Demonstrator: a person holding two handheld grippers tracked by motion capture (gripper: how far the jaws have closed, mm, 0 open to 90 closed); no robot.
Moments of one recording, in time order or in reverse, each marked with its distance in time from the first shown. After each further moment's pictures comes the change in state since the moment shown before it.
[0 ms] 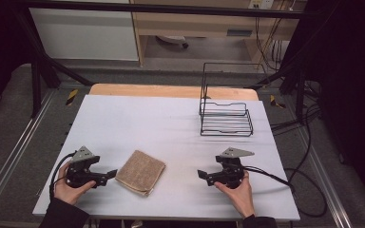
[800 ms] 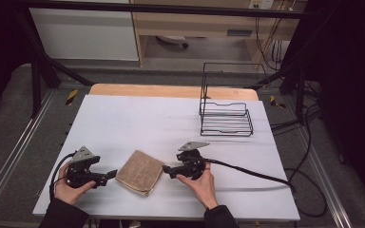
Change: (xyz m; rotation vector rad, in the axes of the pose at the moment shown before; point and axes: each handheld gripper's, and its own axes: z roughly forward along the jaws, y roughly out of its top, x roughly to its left) left arm -0.001 0.000 0.001 -0.001 -0.009 0.000; right arm 0.066 0.040 0.084 0.101 0.067 -0.046
